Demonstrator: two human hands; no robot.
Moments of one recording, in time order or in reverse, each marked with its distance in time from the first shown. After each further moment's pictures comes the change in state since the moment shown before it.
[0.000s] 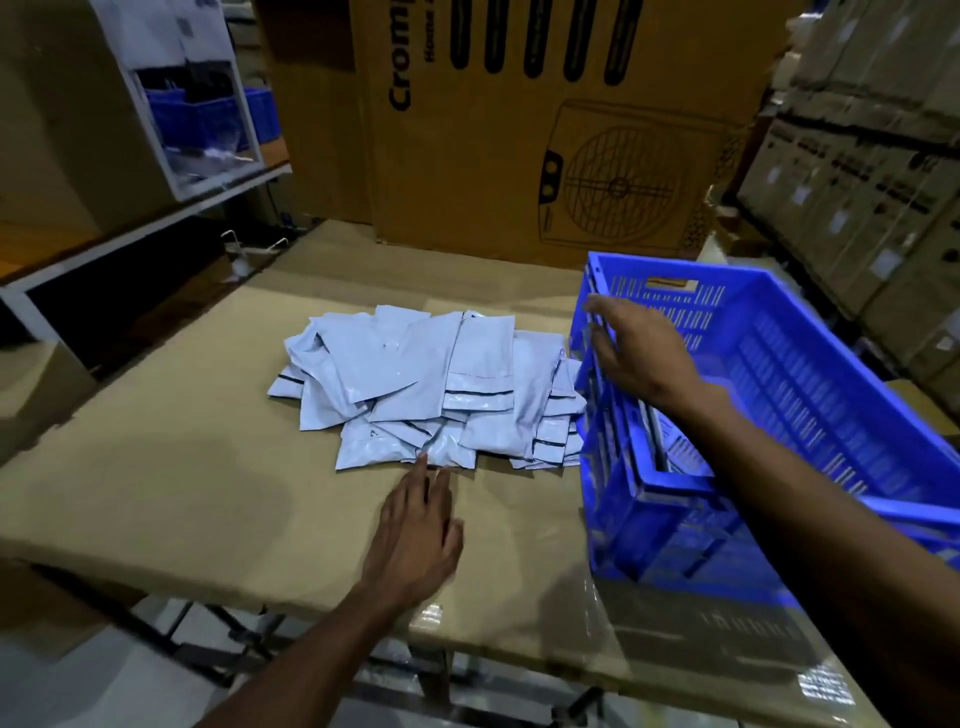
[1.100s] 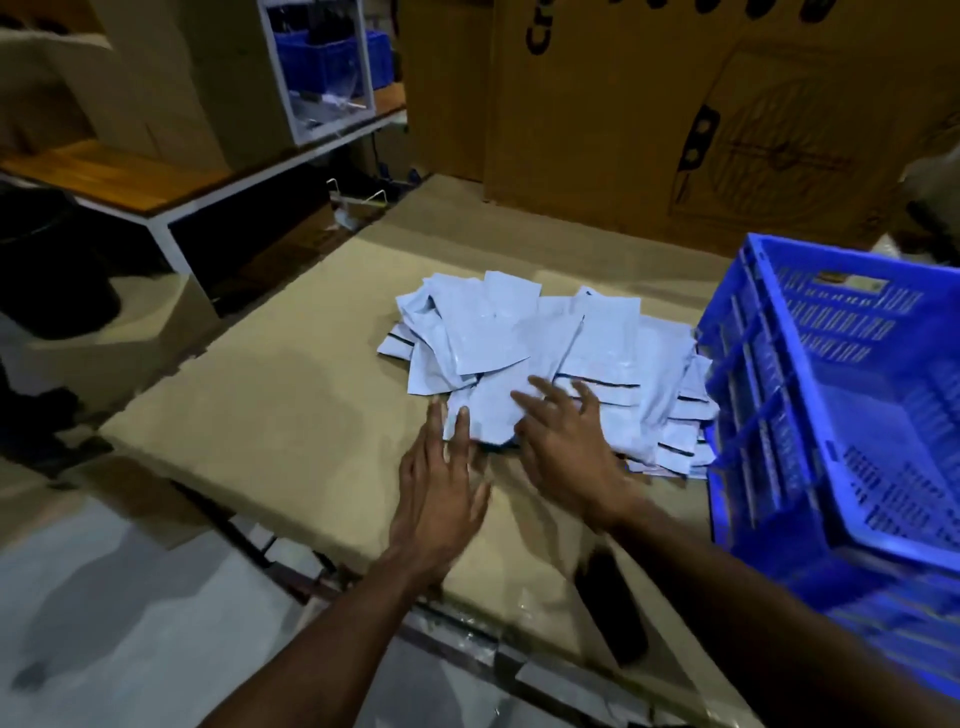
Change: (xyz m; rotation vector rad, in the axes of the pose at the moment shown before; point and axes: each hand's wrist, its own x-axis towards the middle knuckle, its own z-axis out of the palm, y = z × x) left_hand -0.008 -0.074 -0.034 0.004 0.255 -0.145; right_hand -0.045 -0.152 0.180 -0.031 -0.012 -0.399
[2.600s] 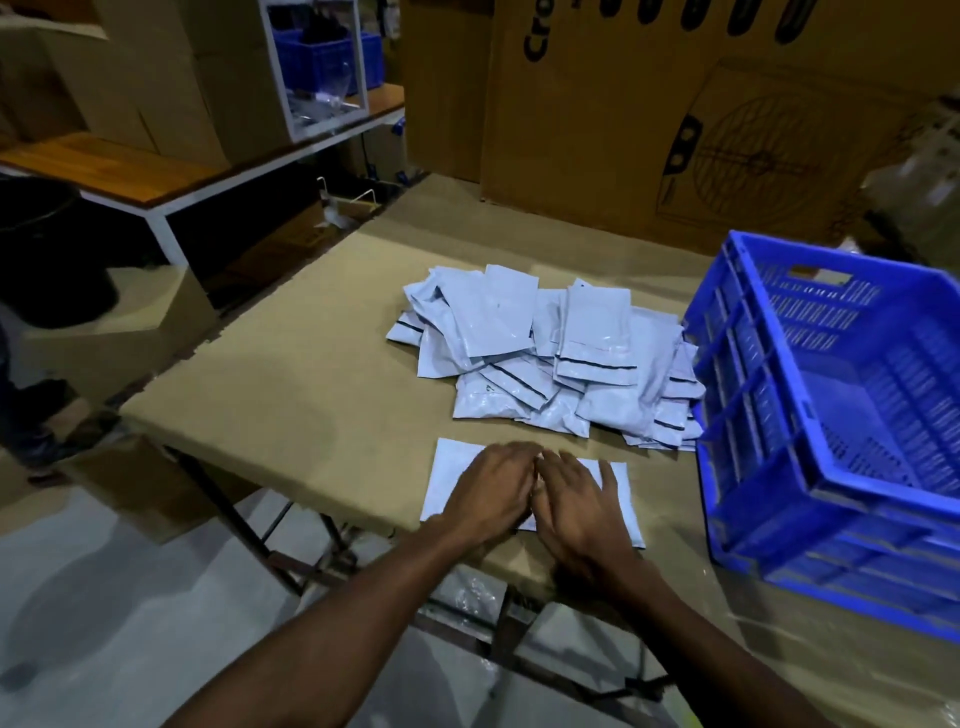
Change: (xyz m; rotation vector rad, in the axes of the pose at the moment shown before) left_hand -0.005 0.031 -0.012 -0.334 -0.306 0.209; right_hand -0.091 -0.069 -0.009 0.098 -0.165 0.362
